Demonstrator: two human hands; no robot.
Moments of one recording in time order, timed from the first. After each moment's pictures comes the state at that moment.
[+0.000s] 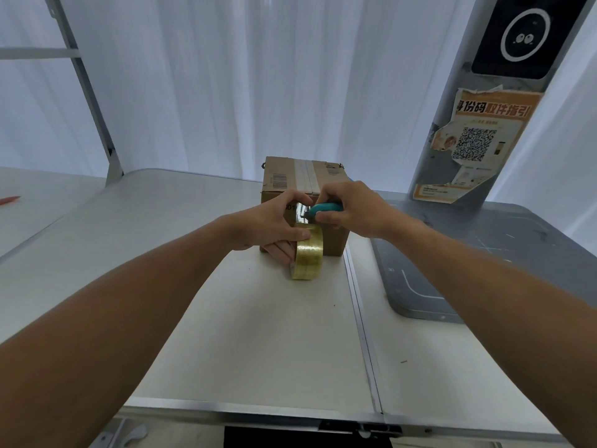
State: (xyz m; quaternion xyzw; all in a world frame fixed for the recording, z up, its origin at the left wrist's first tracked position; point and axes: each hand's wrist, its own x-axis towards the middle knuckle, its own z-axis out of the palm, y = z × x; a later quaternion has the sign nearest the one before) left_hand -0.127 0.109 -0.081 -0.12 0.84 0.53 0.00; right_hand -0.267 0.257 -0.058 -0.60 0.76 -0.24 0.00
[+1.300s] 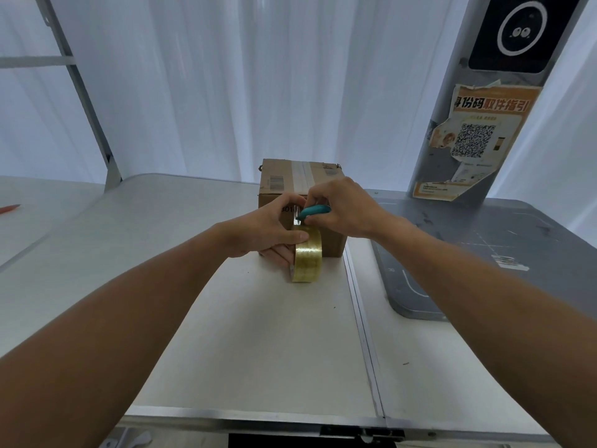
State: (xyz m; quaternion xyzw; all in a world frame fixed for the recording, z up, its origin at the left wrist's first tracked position) left_hand -0.124 0.110 -0.084 -0.13 0.82 0.55 -0.01; right_hand -0.262 0.243 -0.061 -0.62 0.75 -0.23 -0.07
